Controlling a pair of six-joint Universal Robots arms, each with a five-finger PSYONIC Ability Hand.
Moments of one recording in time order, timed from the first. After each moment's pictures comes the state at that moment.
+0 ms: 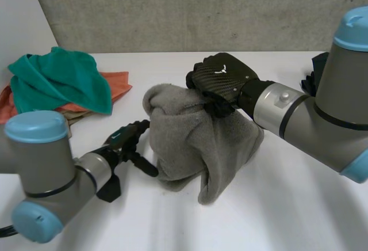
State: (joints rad) left arm 4.30 -2.03 -1.73 3.33 -1.38 2.75; right arm 2.07 -1.21 1.27 0.12 1.07 2.72; left_hand 0.21 0.21 0.22 0.21 0.05; right_hand 1.10 1.17 1.18 1.20 0.97
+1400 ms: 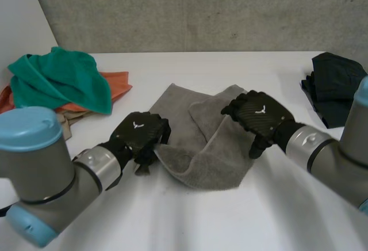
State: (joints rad) left arm 4.25 -1.89 -1.77 3.39 -1.24 3.30; right arm 1.88 -1.25 1.64 -0.06 1.11 2.57; left_hand 1.17 1.20 1.19 1.20 0.99; right_hand 0.32 0.33 0.31 0.31 0.11
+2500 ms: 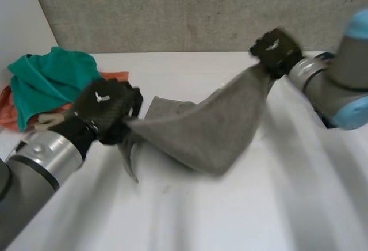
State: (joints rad) left arm 4.34 -1.54 -1.86 3.33 -1.26 3.41; right arm 1.83 -0.87 0.90 0.04 1.20 2.38; left_hand 1.17 1.20 1.19 1.20 0.99; right_hand 1.11 1.17 1.19 1.20 0.96
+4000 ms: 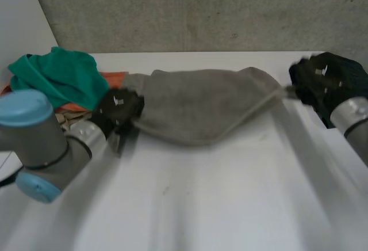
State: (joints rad) left arm 4.41 -2.09 -1.64 3.53 -1.22 3.55; right arm 1.61 -1.19 1.70 -0.52 1.09 2.73; left_hand 1.17 1.20 1.19 1.20 0.99; right_hand 1.11 1.18 1.19 1.20 0.97
